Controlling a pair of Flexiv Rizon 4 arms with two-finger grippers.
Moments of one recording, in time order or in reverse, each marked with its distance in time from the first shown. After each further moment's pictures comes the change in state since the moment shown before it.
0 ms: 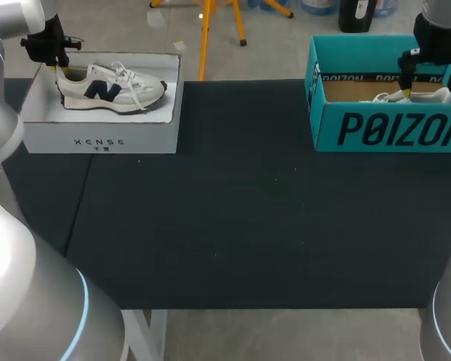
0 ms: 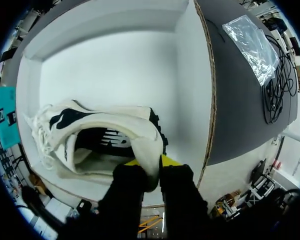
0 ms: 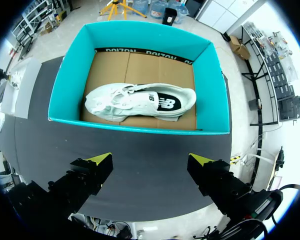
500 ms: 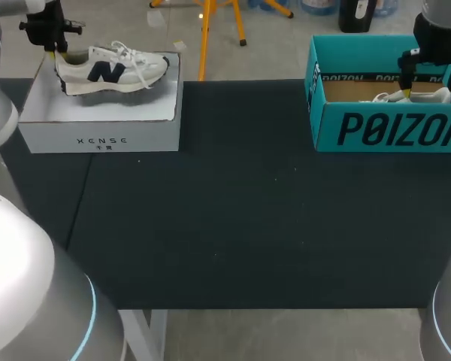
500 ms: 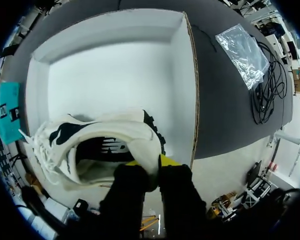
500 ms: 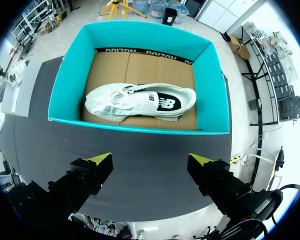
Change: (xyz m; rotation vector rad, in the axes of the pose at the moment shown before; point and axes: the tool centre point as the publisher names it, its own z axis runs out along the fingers) left arm -0.008 0.008 -0.051 0.030 0.033 -0.016; right arm 0.000 0.000 0.000 0.000 0.000 0.000
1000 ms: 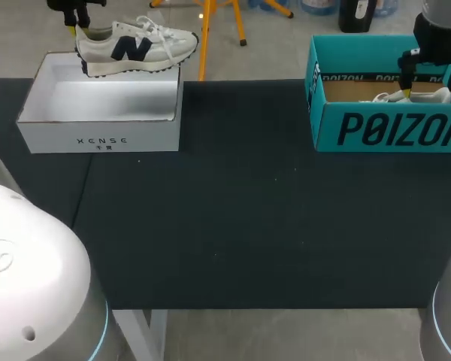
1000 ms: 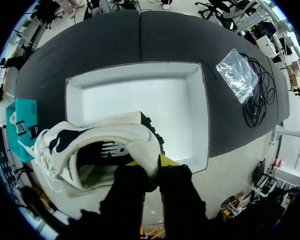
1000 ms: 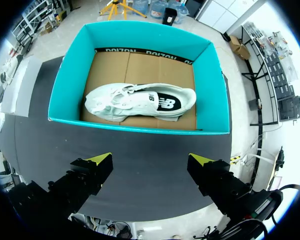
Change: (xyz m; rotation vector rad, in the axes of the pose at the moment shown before) left arm -0.094 -0.040 -0.106 0.111 -0.014 0.074; right arm 0.000 0.000 0.000 0.000 0.000 0.000
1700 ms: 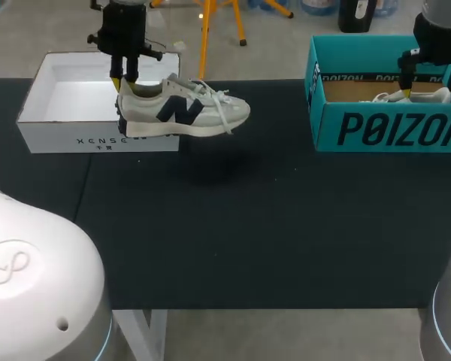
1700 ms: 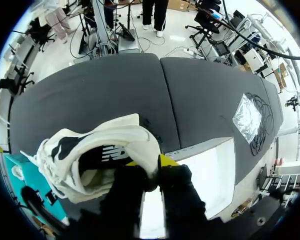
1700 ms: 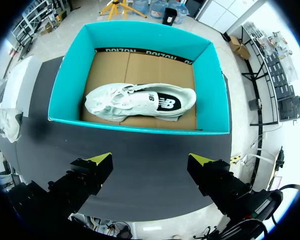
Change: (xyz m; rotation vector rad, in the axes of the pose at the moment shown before) left arm -0.138 -0.199 0.004 0.211 0.090 0.079; right arm 0.000 0.000 0.000 0.000 0.000 0.000
